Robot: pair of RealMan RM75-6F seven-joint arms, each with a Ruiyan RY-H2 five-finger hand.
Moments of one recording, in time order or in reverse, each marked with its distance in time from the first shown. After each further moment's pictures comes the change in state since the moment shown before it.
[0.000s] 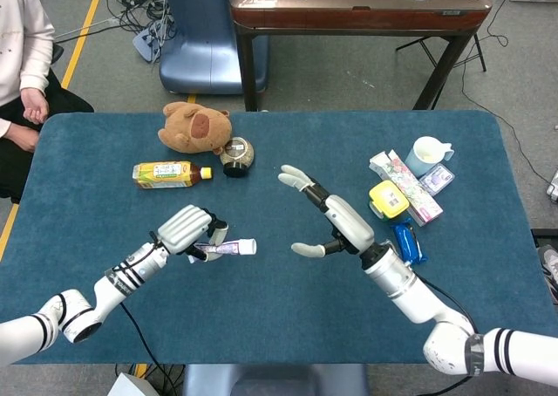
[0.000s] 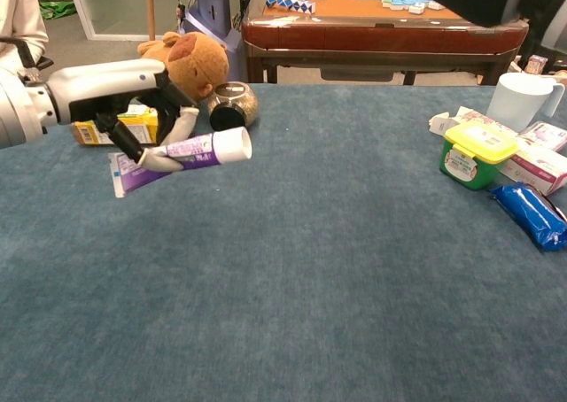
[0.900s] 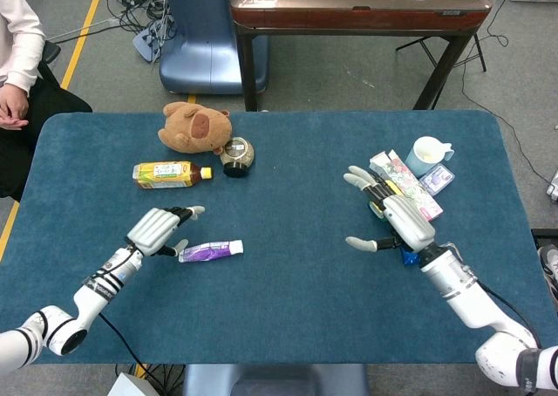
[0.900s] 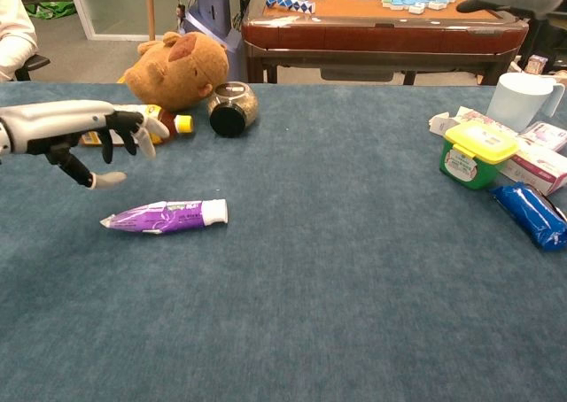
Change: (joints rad) left arm 0.109 0.029 0.012 -0.006 -0.197 -0.044 0.259; right arm -0.124 0.182 -0.107 0.063 0.015 0.002 -0.124
